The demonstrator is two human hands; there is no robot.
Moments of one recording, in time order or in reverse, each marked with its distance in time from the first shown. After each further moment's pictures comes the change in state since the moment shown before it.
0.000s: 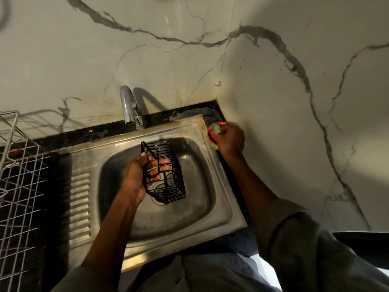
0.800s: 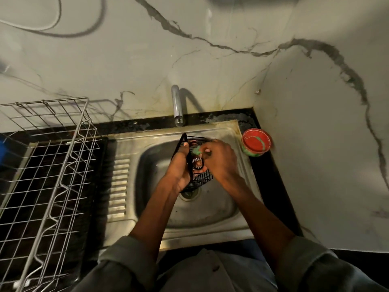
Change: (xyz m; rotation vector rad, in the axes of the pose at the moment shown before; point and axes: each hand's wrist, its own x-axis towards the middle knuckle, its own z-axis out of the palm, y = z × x) left_hand -0.013 0.004 0.012 -0.203 -0.079 -0.113; right_hand -0.131 -0.091 -0.004 -0.001 -0.275 -0.529
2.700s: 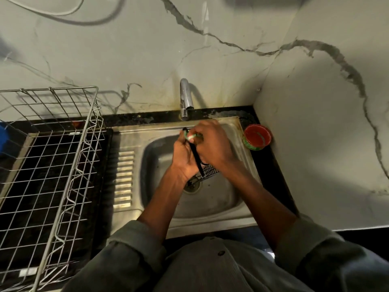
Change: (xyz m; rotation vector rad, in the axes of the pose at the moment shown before) left_hand -0.008 0.004 -0.020 -0.395 -0.298 -0.008; right_hand -0.013 -0.078 -0.020 0.016 0.007 -0.234
